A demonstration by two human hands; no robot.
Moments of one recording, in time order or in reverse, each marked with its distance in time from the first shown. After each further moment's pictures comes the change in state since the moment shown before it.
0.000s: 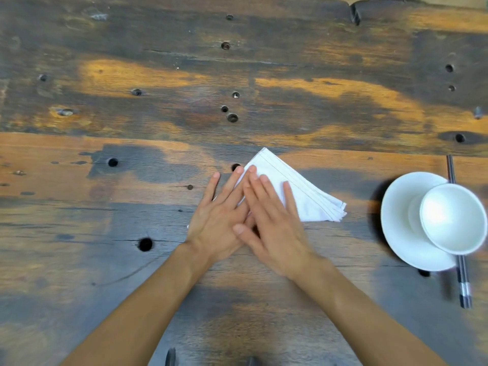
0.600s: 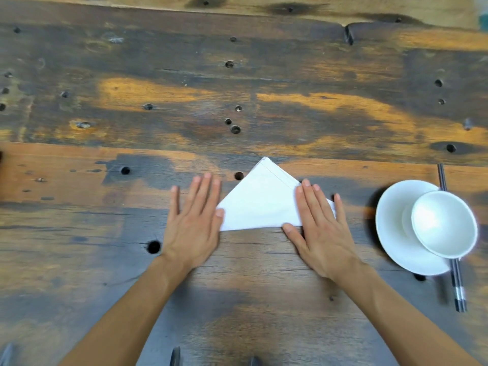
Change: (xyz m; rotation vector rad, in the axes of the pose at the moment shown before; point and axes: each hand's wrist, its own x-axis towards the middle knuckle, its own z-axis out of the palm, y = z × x) left_hand -0.035 -0.035 -0.004 -0.059 -0.016 -0.301; right_hand -0.039 0.072 -0.012 -0.284 -0.063 0.167
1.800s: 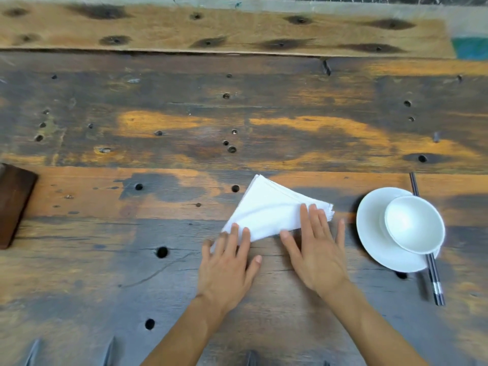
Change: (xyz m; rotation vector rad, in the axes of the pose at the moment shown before) left_hand -0.056 0.087 -0.019 0.159 -0.053 0.014; right_hand -0.026 -0.023 -0.029 0.139 -0.092 0.323
